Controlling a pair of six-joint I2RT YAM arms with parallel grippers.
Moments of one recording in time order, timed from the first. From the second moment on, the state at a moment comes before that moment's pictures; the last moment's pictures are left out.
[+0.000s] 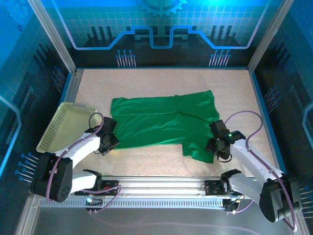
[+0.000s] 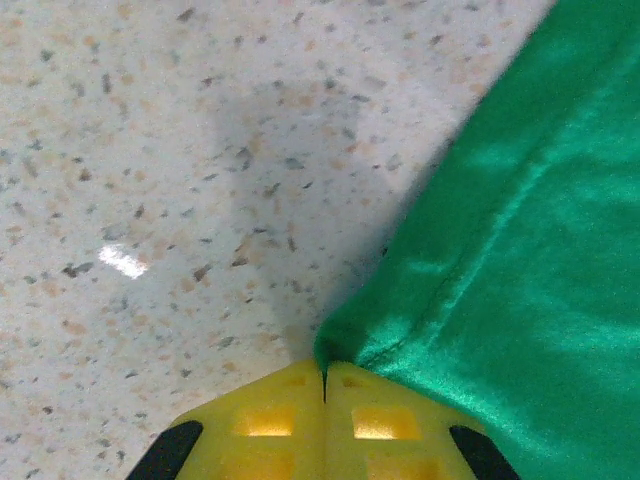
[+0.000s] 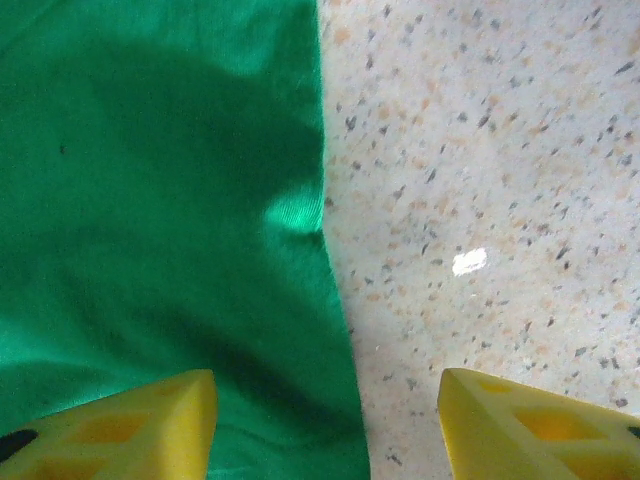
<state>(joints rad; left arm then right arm) -0.22 1.24 0.54 -0.63 -0.10 -0.95 0.31 1.01 0.57 -0.94 0.12 0.78</state>
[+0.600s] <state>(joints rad) -0.18 1.25 0.55 -0.49 -0.10 -0.91 0.54 1.04 0.57 -1.01 0.14 0.92</state>
